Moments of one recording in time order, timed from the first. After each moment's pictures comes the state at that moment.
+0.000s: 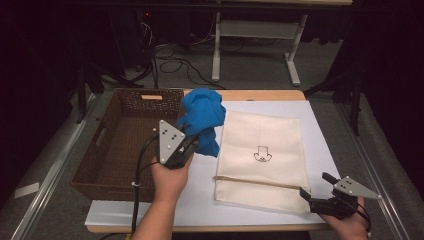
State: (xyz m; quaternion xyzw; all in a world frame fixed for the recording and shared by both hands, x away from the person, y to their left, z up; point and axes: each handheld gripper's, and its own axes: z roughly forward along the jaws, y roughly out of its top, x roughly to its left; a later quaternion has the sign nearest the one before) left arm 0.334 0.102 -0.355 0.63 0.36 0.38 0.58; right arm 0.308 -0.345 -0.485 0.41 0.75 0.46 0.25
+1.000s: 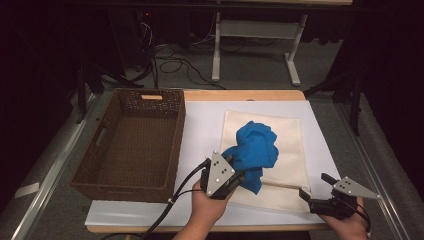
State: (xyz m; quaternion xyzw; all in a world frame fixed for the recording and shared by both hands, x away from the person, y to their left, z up) left arm 0.296 0.021 -0.393 0.68 0.28 0.28 0.61; right arm 0.308 -0.345 -0.486 0.41 0.75 0.45 0.25
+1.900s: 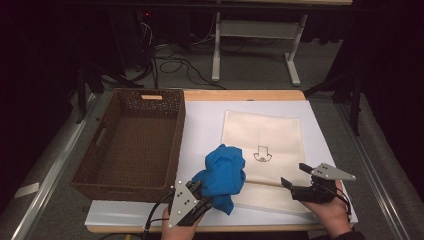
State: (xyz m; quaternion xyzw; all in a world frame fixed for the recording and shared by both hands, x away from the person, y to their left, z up) left arm 0.252 0.085 -0.442 0.68 0.29 0.29 0.61; right arm 0.340 -0.297 -0.472 0.39 0.78 0.45 0.21
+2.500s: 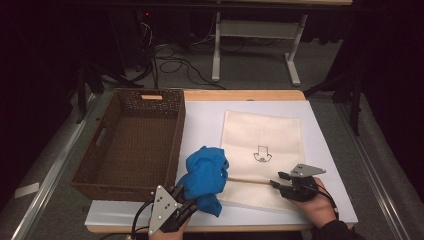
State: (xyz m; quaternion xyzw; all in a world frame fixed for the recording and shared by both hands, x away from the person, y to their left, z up) left arm 0.236 0.113 -0.442 0.65 0.34 0.30 0.61; right arm 0.360 -0.272 -0.507 0.35 0.85 0.36 0.16
